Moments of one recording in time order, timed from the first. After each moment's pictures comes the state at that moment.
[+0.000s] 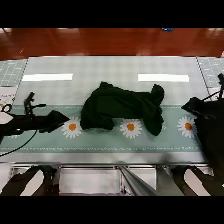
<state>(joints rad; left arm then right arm) 0.19 -0.90 0.45 0.78 -1.05 -1.39 -0.38 -0.92 0.74 -1.11 1.16 1.43</state>
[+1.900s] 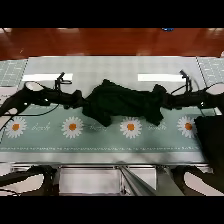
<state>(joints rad) -0.05 -1.38 0.90 0.59 -1.02 -1.26 -0.14 -1.19 0.87 -0.77 1.13 1.19</state>
